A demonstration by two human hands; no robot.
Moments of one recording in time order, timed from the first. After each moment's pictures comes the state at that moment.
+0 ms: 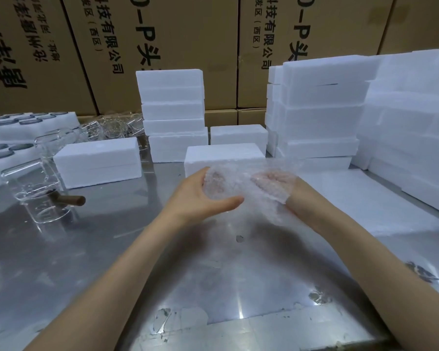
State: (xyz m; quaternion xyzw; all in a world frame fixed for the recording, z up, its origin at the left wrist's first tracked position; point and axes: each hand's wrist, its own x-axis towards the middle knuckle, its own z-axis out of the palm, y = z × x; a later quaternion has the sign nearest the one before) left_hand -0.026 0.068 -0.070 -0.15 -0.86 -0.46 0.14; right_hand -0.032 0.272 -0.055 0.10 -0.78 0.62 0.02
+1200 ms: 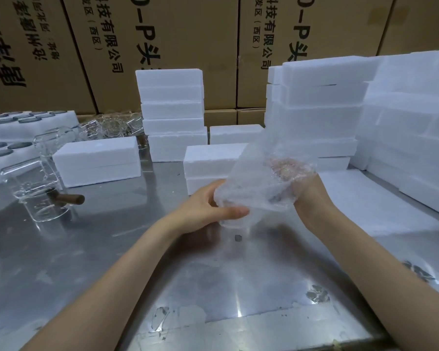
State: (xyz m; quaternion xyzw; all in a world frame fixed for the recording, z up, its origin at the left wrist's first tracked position) left_hand -0.028 0.074 -0.080 -0.24 -0.79 -0.57 -0.04; right_hand -0.047 0.281 -0.060 0.06 -0.70 0.70 0.10
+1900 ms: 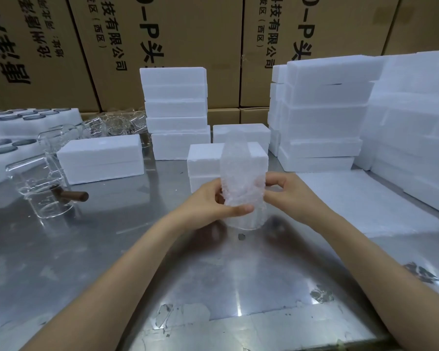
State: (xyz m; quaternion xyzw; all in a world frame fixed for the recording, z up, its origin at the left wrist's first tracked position) left_hand -0.022 0.079 -0.073 -0.22 -0.81 -0.55 -0.03; right_hand -0.033 0.271 -0.064 0.21 -0.84 0.50 0.05
